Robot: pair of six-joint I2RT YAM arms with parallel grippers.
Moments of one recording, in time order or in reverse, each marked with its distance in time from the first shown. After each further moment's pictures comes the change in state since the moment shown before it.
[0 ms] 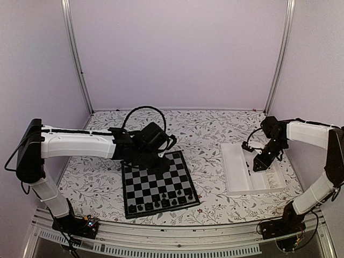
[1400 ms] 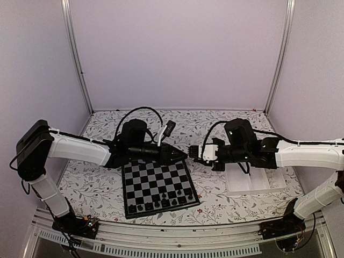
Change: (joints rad) left arm 0.152 -0.005 -0.287 0.912 0.637 -0.177; right arm 0.721 -0.146 -0.089 0.818 -0.031 -0.232
